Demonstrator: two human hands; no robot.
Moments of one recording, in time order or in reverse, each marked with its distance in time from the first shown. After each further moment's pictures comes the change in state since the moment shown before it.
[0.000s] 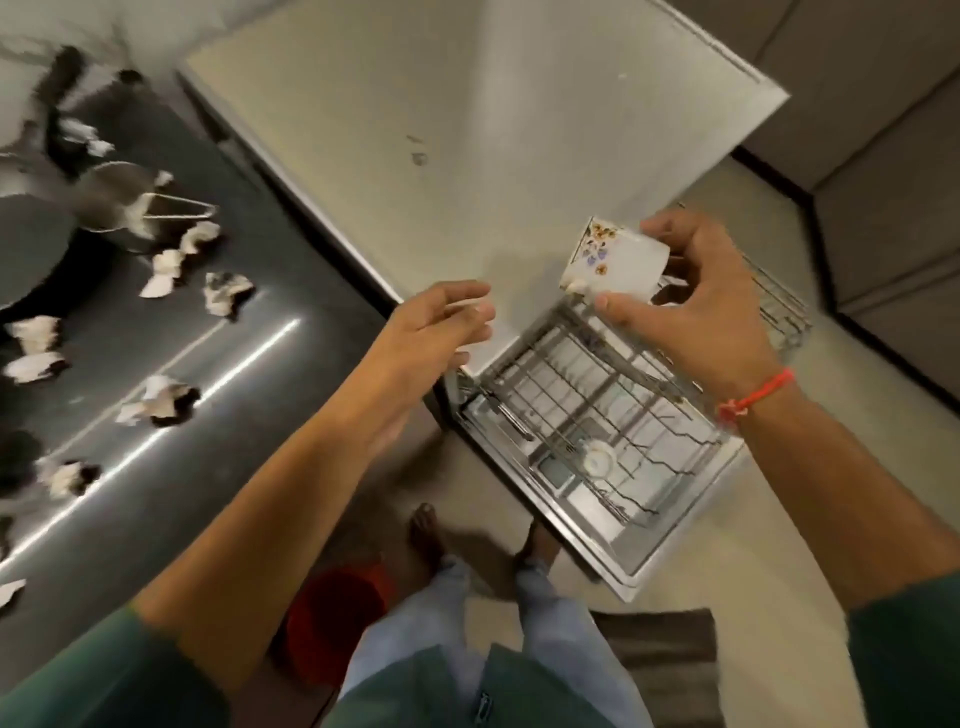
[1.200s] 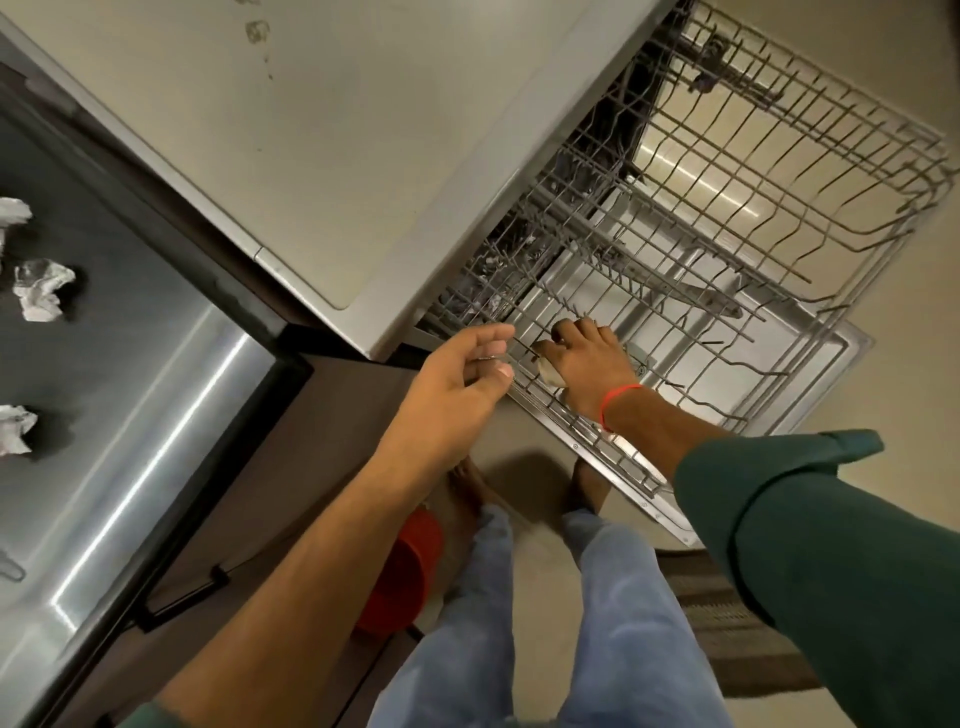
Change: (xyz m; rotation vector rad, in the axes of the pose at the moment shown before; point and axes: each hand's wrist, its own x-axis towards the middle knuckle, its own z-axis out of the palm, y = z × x) left_hand 0.054 -0.122 0.107 0.353 0.016 -0.178; right_hand -0.022 0.298 0.094 -1.023 -0.643 -0.071
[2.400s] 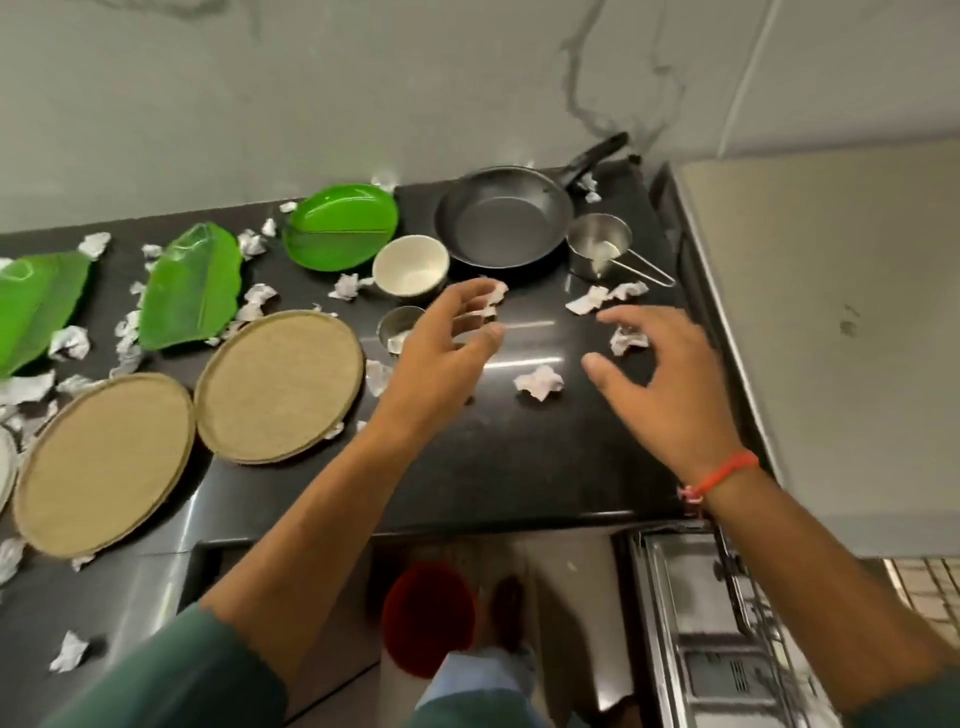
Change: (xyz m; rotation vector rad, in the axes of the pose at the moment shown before) left_hand -0.206 -0.077 -0.338 -0.322 0.905 0.240; right_hand 0.002 -0.380 -0.278 0.614 0.469 -0.613
